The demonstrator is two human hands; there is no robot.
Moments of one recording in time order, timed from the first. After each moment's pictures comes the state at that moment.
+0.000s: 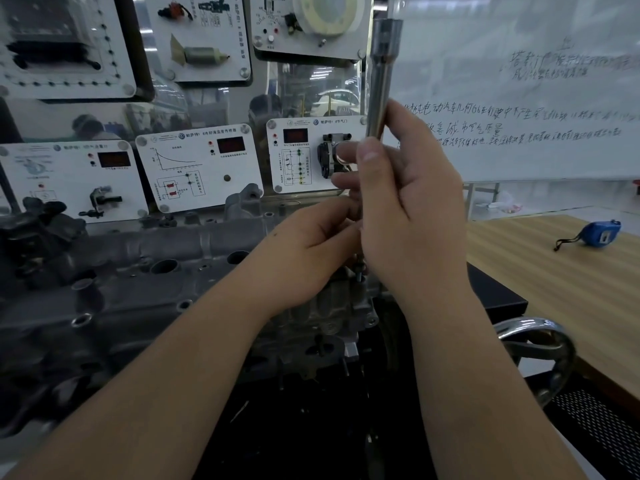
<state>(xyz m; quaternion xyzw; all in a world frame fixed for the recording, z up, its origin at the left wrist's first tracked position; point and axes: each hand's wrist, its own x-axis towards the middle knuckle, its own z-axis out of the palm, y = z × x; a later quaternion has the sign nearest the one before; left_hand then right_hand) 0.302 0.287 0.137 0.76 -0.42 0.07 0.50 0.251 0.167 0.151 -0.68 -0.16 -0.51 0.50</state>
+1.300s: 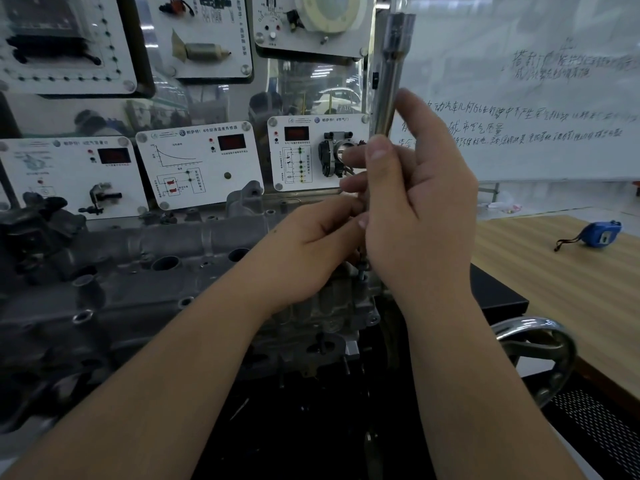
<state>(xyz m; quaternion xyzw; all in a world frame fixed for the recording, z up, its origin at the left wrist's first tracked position) 0.302 0.288 0.138 0.75 -0.42 0.06 0.51 0.253 0.170 0.147 -0.66 -0.14 -0.54 0.51</state>
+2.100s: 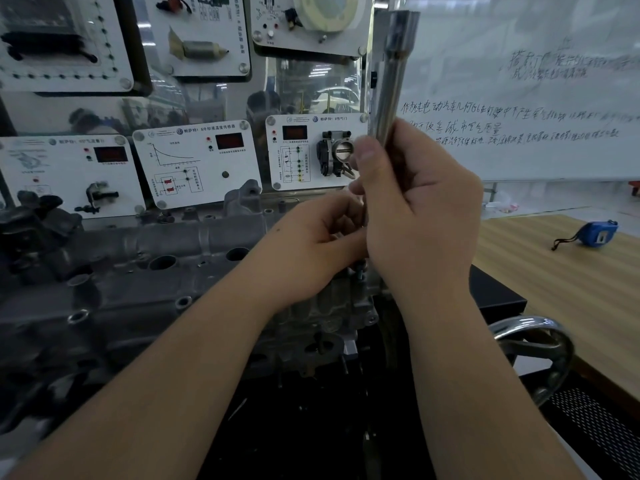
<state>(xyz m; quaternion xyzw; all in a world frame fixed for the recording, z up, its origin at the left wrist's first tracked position) 0.303 0.283 0.137 0.75 -0.41 0.08 0.50 0.255 0.167 0.148 -0.66 -0.14 -0.57 0.47</state>
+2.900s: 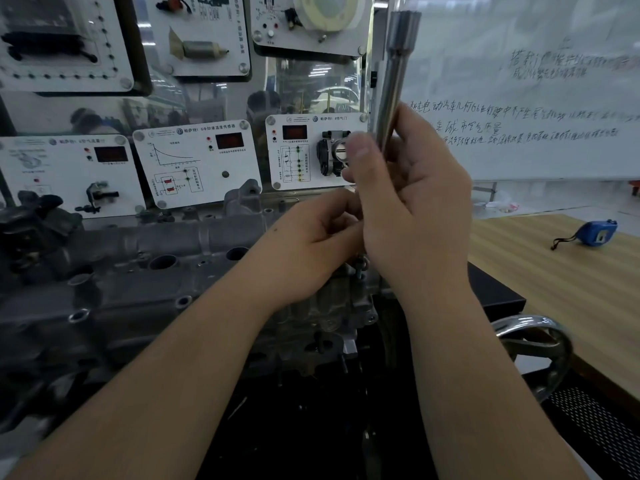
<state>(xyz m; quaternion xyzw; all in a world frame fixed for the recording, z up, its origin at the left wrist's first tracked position) 0.301 0.285 0.137 0.74 -0.42 0.07 0.52 0.252 0.167 0.150 -0.67 -0.17 -0.54 0.48</state>
